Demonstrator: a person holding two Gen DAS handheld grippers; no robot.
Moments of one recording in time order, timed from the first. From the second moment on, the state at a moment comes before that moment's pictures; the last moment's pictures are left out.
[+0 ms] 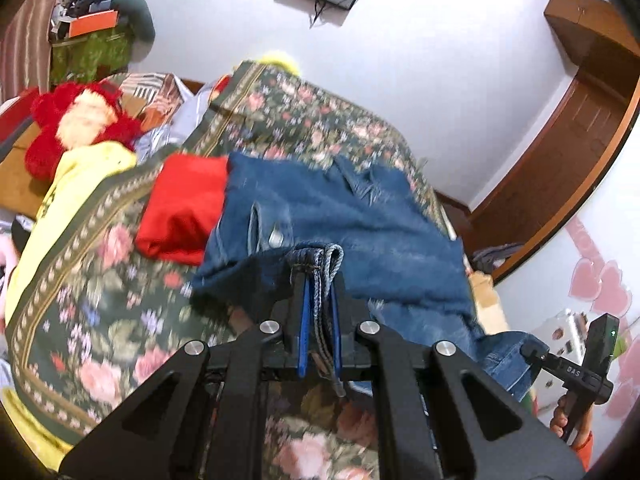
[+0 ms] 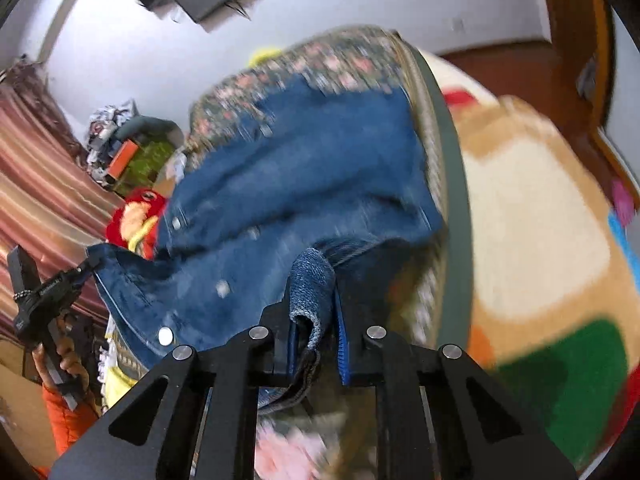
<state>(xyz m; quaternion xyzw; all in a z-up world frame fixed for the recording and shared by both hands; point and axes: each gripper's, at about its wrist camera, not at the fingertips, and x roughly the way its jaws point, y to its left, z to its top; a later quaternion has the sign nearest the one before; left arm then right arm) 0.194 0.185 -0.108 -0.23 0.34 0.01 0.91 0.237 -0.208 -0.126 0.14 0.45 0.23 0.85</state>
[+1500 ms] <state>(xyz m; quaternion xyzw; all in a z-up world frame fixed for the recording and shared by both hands) 0.448 0.268 -0.231 -0.26 0.50 0.03 0.83 0.470 -0.201 -0.150 0.09 0.47 0.13 0.87</state>
